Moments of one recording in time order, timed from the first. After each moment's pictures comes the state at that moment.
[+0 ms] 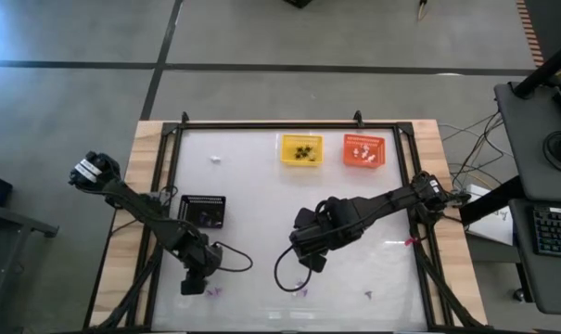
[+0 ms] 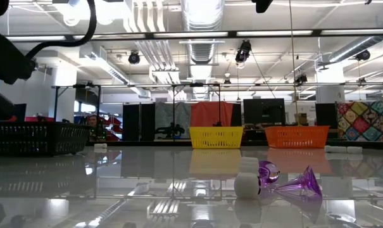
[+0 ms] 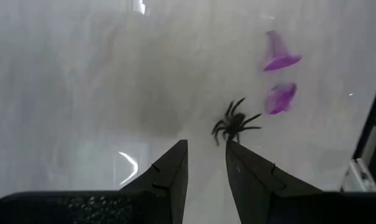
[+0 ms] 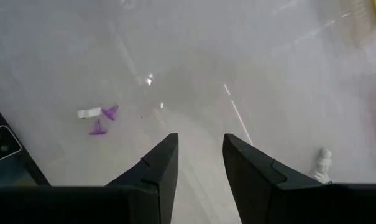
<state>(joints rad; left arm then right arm) -0.65 1.44 0.69 -0.53 0.26 -0.78 0.37 2.00 2.14 -1.55 0.13 0.83</state>
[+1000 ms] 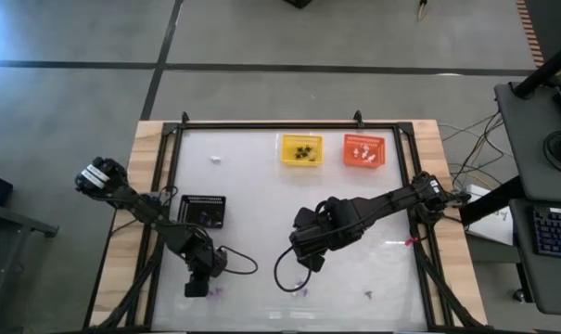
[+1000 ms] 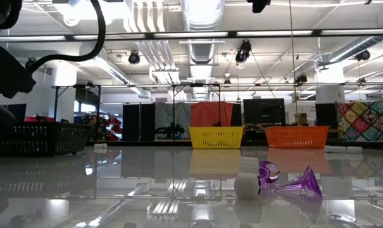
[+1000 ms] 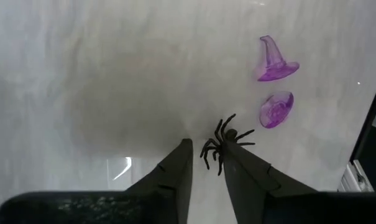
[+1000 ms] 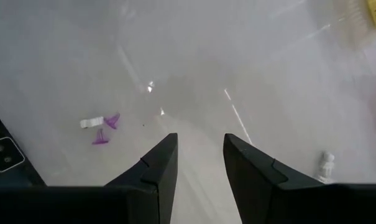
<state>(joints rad) -0.64 1.58 0.69 -0.45 0.35 -0.75 0.37 2.00 2.14 -1.54 0.16 0.86</state>
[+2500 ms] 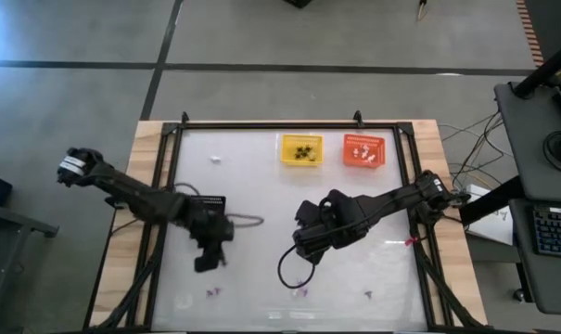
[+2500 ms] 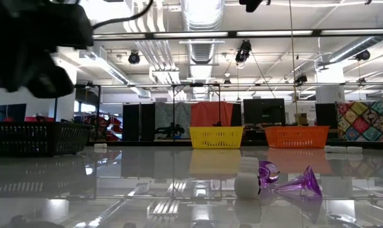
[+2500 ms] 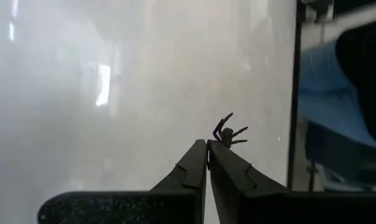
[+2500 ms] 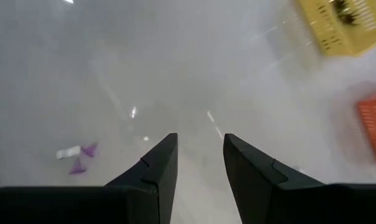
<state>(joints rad) -0.35 1.25 0.69 -0.44 0.34 -0.60 0.37 1.98 2.14 -1.55 0.31 0.87</state>
